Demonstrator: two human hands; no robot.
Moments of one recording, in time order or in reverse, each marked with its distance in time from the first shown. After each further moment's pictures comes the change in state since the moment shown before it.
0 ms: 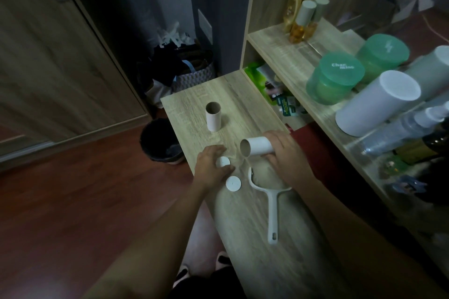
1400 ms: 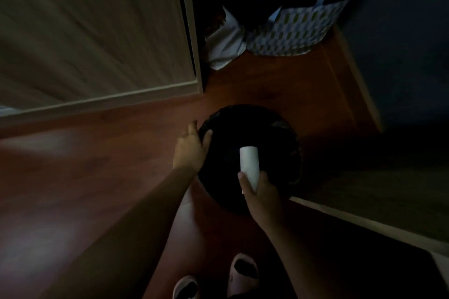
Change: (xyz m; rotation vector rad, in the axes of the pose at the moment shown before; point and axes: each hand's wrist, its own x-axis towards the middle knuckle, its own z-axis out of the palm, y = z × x) left_hand 0.405 -0.555 -0.096 0.166 0.084 -0.339; right_hand 0.285 -0.113 0.642 0.337 -0.455 0.704
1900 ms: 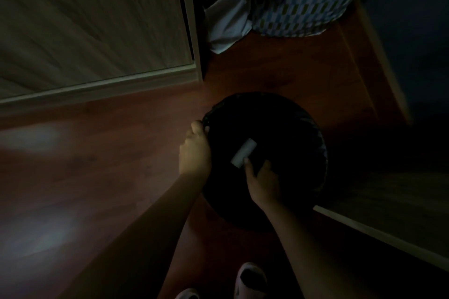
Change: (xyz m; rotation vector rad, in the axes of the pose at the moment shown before) left_hand 0.021 -0.018 0.044 0.060 -0.010 -0.053; right_hand 0.081 0.021 0.046 0.168 -0.092 0.168
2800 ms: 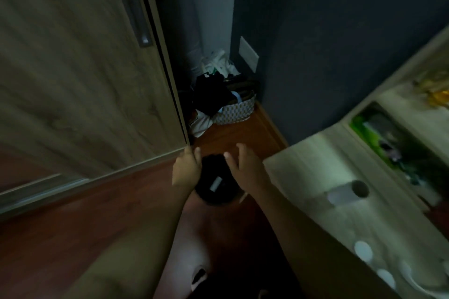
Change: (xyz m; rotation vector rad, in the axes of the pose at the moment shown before) left_hand -0.330 0.230 -0.353 -0.064 0.138 0.229; right_hand -0.468 -0.197 -0.265 -0.273 0.357 -0.579
